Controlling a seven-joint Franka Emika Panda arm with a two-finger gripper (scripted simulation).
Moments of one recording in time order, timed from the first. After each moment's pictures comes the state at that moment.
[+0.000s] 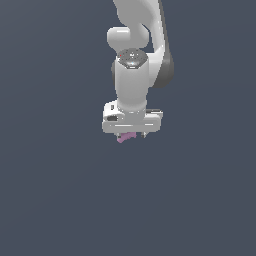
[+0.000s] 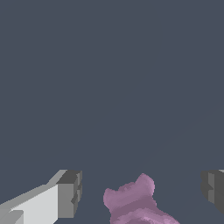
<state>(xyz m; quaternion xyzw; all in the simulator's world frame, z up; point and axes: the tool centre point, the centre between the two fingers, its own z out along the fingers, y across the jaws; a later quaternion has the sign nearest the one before) 0.012 0.013 0.194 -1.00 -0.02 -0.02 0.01</state>
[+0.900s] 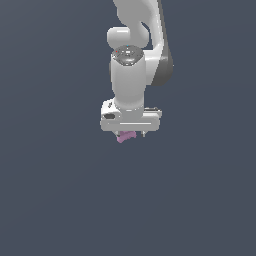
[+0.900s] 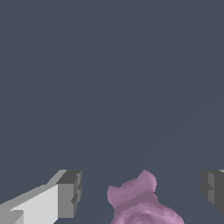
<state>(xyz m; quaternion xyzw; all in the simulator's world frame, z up) 0.010 0.009 0.200 -1.00 0.01 -0.02 0.02</state>
